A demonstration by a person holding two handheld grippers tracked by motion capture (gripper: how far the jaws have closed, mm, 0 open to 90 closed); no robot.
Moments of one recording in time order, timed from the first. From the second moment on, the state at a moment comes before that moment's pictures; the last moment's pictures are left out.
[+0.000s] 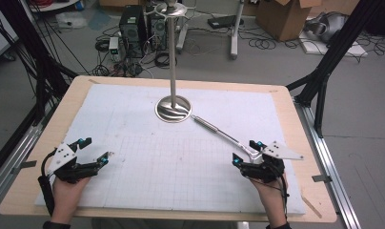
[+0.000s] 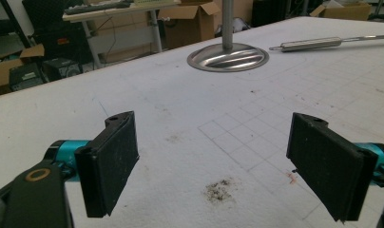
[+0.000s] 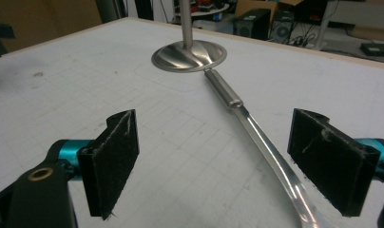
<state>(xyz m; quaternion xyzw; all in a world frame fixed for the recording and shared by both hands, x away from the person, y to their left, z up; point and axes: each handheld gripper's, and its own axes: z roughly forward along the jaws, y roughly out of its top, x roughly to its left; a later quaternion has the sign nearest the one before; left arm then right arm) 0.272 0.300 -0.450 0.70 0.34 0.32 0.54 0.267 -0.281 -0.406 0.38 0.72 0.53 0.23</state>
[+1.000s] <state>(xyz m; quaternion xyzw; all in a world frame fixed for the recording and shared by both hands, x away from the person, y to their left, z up) 0.274 0.300 -0.450 0.70 0.34 0.31 0.54 0.253 -0.324 -0.394 0.39 0.70 0.53 0.26</state>
